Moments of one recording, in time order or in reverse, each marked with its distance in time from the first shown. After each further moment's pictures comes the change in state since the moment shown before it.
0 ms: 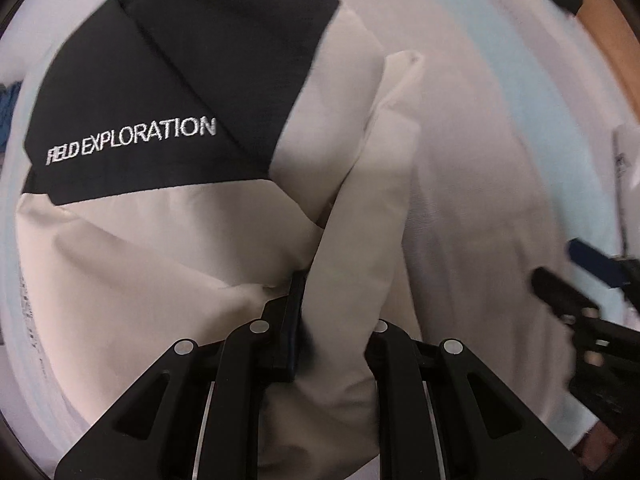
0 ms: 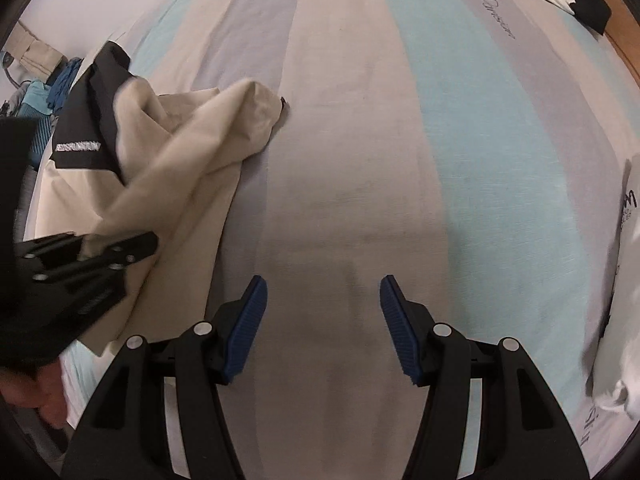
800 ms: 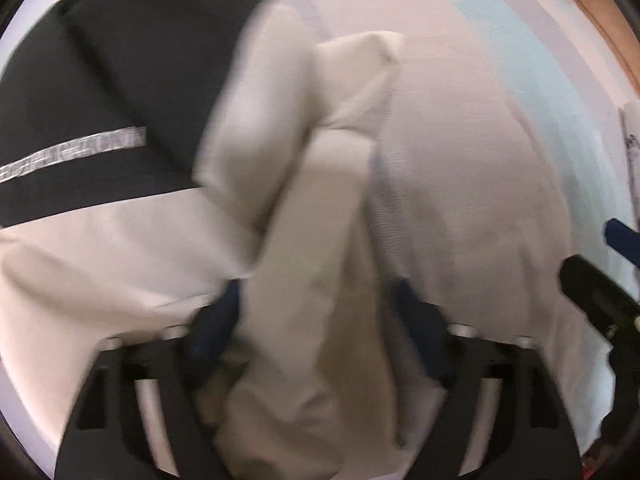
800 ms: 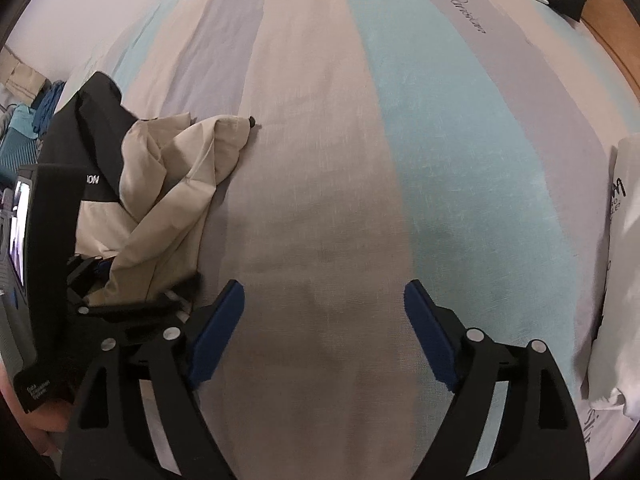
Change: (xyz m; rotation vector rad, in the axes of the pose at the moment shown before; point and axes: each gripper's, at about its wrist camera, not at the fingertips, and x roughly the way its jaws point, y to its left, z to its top) left arm 0.026 -0.045 -0.001 0.047 0.003 -0.026; right arm -0.008 -0.031 -0.012 0.076 -0.047 -0.037
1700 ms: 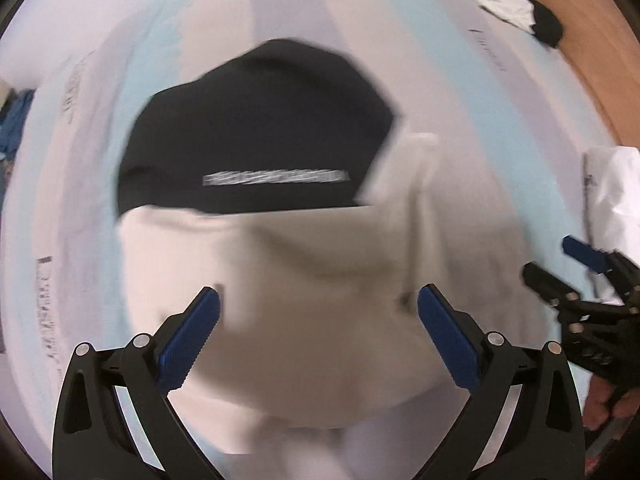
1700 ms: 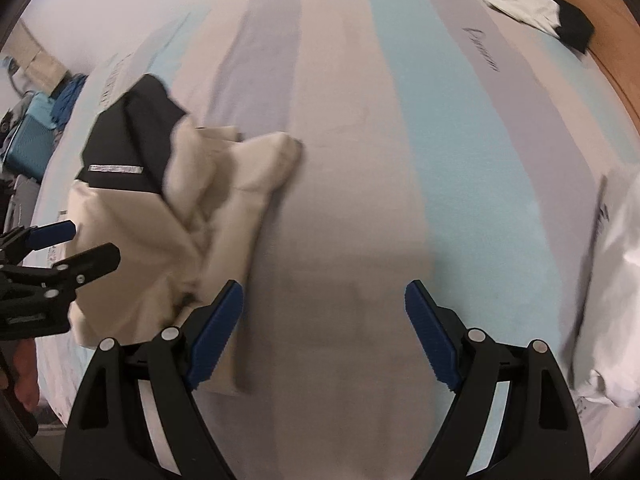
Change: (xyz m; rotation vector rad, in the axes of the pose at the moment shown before) left arm -0.119 0.121 -0.036 -0.055 -0.120 -0.025; right arm -0.048 0.046 -0.003 -0.072 -0.045 0.022
